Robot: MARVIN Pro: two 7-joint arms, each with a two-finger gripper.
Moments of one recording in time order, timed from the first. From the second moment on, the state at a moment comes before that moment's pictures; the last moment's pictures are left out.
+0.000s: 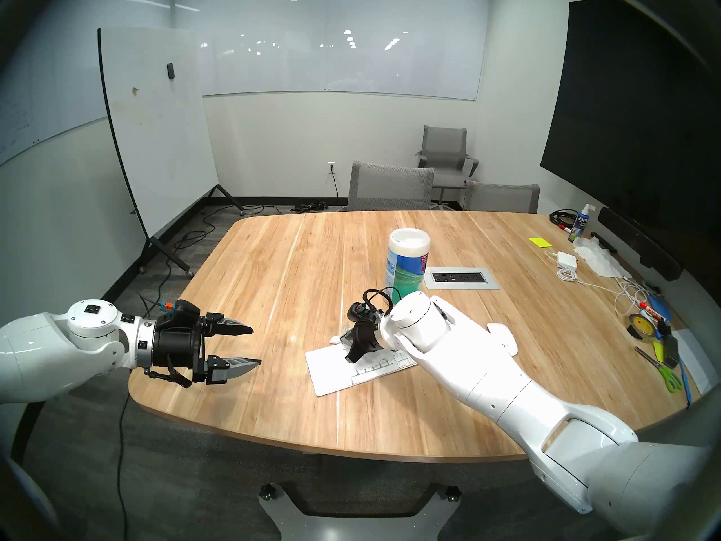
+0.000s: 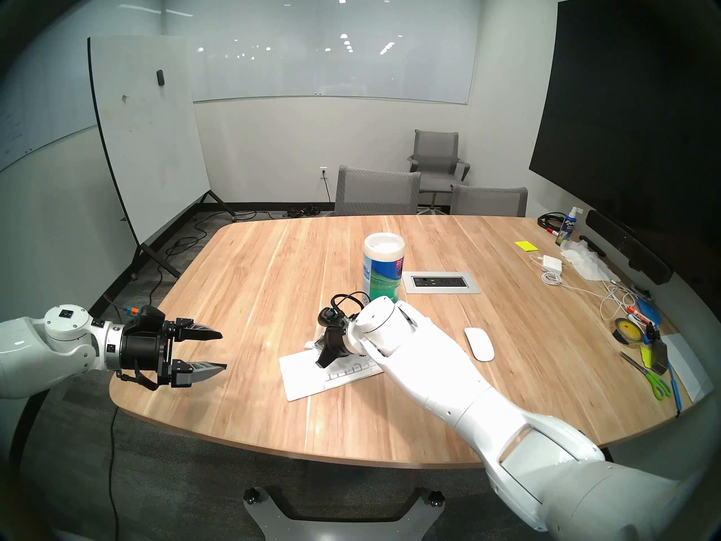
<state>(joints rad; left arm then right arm) 1.10 -0.11 -0.60 -1.70 -1.14 -0.11 -0.79 -0.97 -1.30 0.81 -1.22 0.07 0.57 0.57</state>
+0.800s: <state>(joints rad) 1.10 -0.11 -0.60 -1.70 -1.14 -0.11 -0.79 -0.93 -1.24 0.88 -1.12 0.08 0.52 0.62</state>
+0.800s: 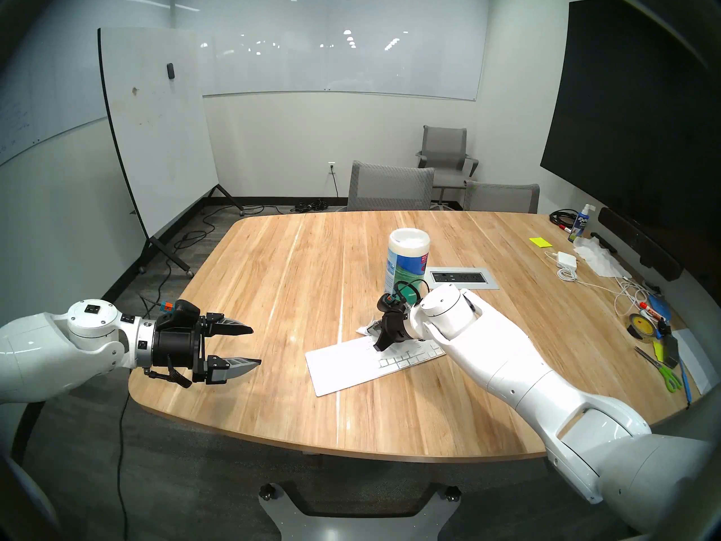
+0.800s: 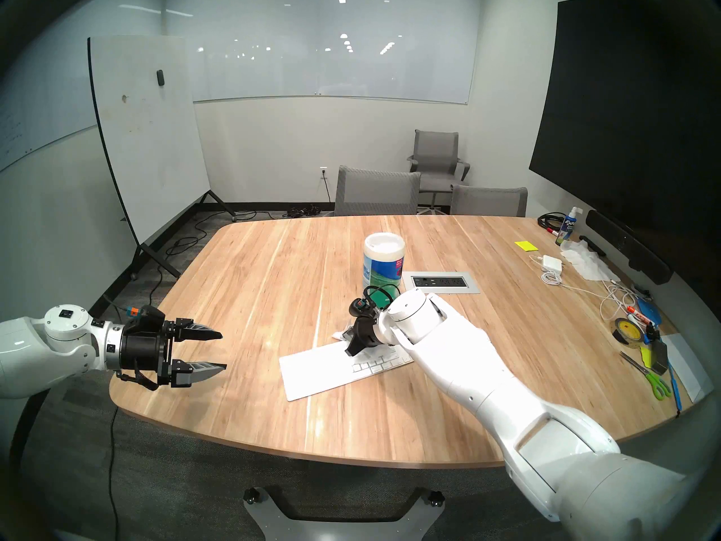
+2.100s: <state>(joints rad) 1.10 -0.11 -0.60 -1.70 -1.14 -0.11 -0.79 -0.81 -1.20 0.95 -0.91 0.08 0.41 0.69</state>
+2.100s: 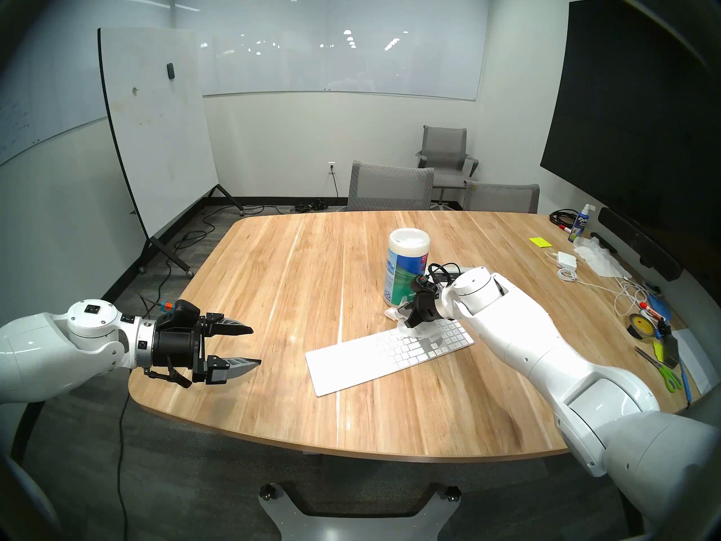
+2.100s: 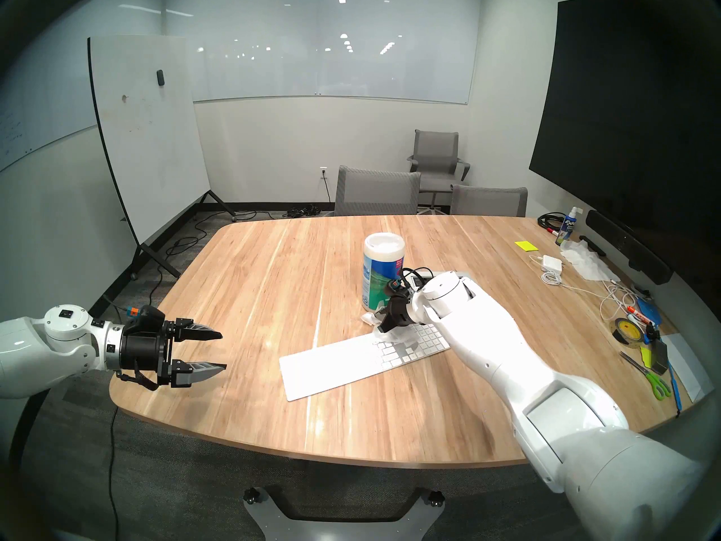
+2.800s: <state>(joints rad) 1.10 -0.11 -0.60 -1.70 -1.14 -0.11 -0.79 -0.82 -1.11 0.95 -0.93 0.05 0.40 0.75</state>
